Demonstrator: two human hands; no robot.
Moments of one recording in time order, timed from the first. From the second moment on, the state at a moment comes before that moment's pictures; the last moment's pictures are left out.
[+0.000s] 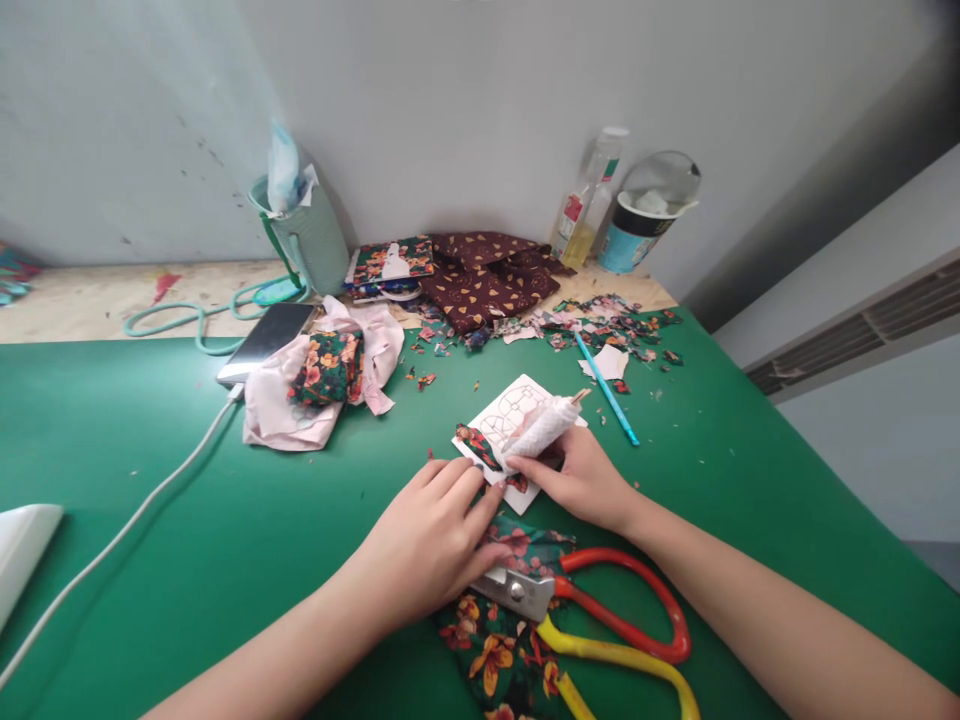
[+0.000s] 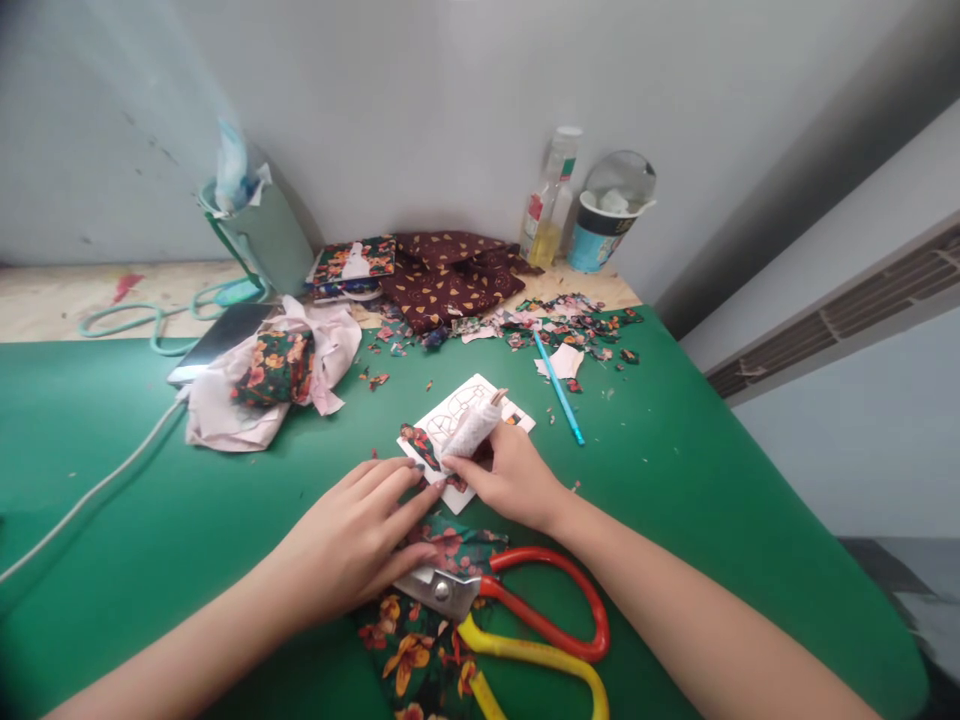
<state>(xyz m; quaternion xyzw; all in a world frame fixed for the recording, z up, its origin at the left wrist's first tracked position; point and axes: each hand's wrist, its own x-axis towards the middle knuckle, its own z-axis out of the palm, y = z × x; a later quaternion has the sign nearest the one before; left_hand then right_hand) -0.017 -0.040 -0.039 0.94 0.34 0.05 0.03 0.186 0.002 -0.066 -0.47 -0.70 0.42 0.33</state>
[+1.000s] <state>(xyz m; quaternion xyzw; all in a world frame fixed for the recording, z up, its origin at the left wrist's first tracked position) -0.018 -0.040 -0.038 0.94 0.34 0.04 0.03 0.187 0.002 -0.067 -0.45 -0.68 0.45 0.36</state>
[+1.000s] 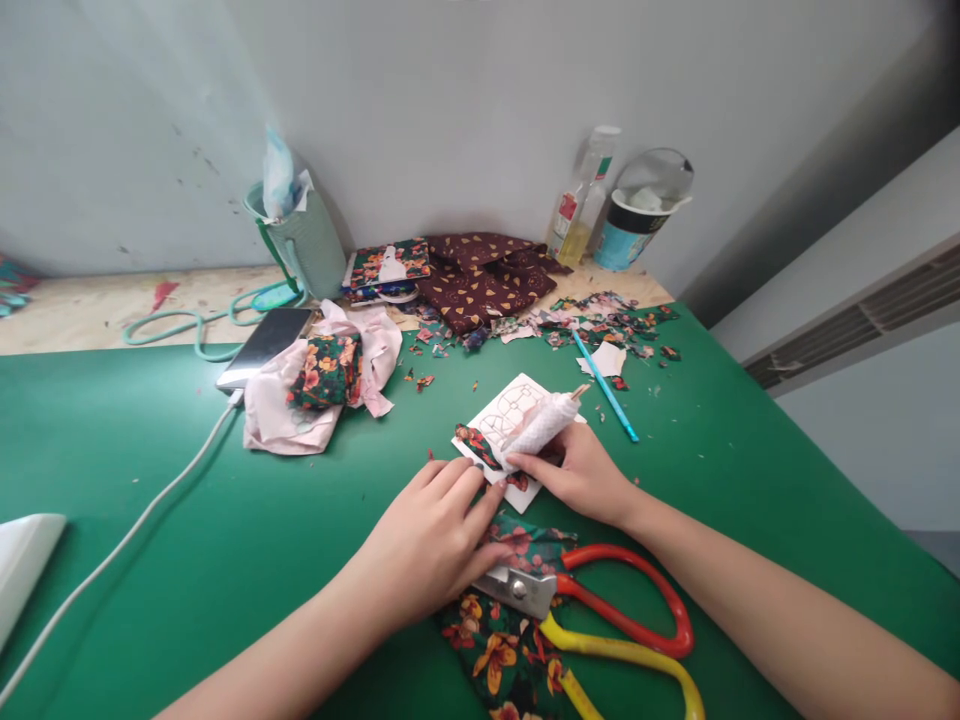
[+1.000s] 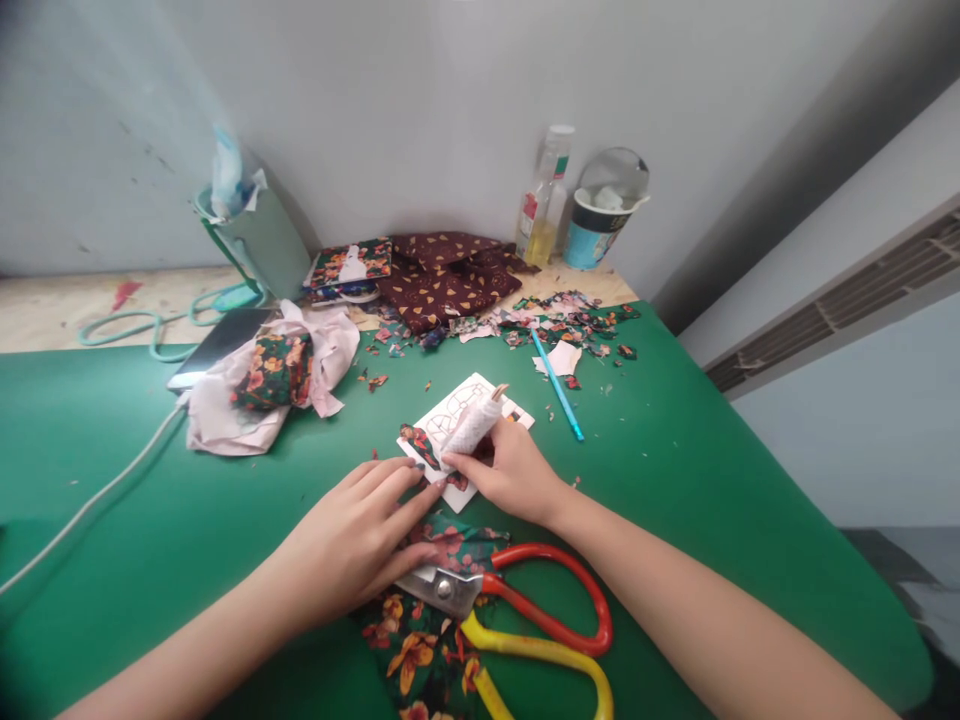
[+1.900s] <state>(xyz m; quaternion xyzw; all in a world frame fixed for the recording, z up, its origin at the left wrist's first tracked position) -0.019 -0.041 -0.038 0.94 0.34 0.04 0.04 0.188 0.003 -0.068 -0.46 -0.69 0.45 0.34</state>
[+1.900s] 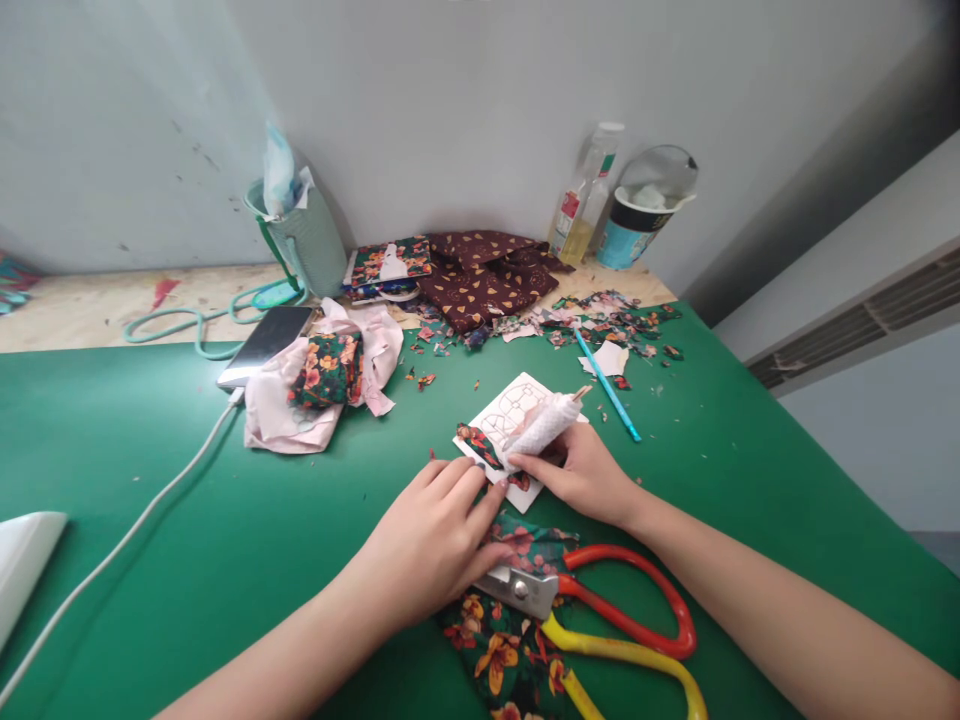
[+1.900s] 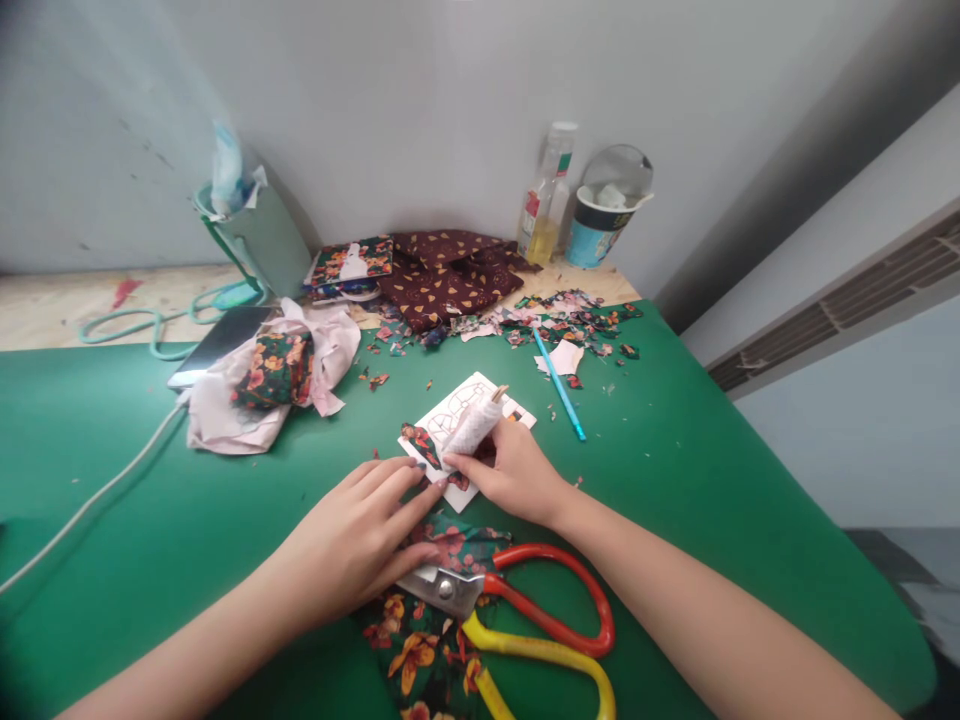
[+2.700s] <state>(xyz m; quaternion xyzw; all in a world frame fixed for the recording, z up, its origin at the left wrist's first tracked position) -0.017 -0.041 -0.040 0.94 0.34 0.04 0.03 0.187 0.003 -0.070 -0.46 -0.68 0.46 0.34</state>
